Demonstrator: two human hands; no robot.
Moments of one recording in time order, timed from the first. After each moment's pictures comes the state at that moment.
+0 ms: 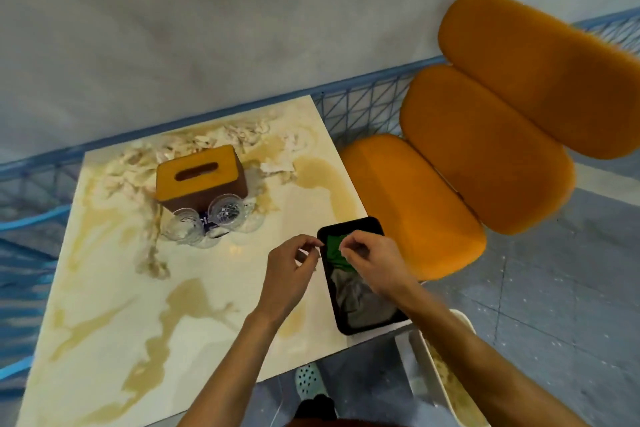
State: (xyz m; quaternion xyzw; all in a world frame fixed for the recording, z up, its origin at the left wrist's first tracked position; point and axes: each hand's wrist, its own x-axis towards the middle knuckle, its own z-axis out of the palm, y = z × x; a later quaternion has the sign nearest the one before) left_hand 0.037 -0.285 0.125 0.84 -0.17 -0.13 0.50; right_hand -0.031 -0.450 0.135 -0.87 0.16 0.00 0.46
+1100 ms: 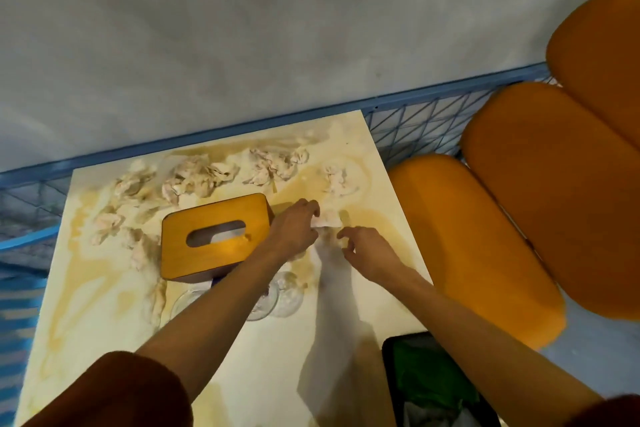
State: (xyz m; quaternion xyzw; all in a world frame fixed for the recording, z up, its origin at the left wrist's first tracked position) left_hand 0.396 -0.313 0.049 0.93 -0.29 -0.21 0.11; right_hand 0.290 -0.460 0.030 -0.93 0.13 0.15 0.30
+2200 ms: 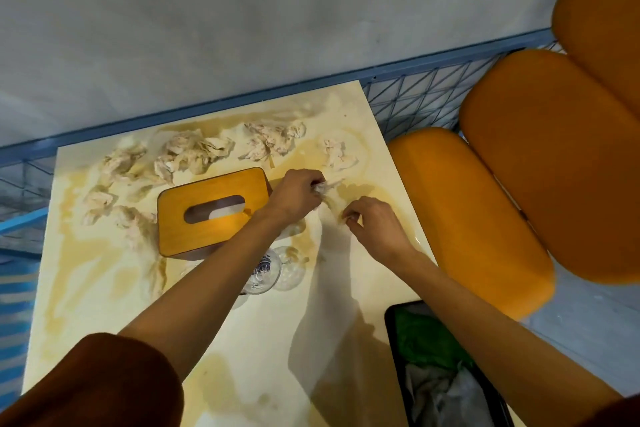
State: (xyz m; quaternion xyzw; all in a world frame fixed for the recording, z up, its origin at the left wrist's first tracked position) left_hand 0.405 -0.310 0.048 0.89 -0.30 -0.20 0.28; right_hand 0.271 -0.453 0.045 -0.94 0.11 0.02 0.32
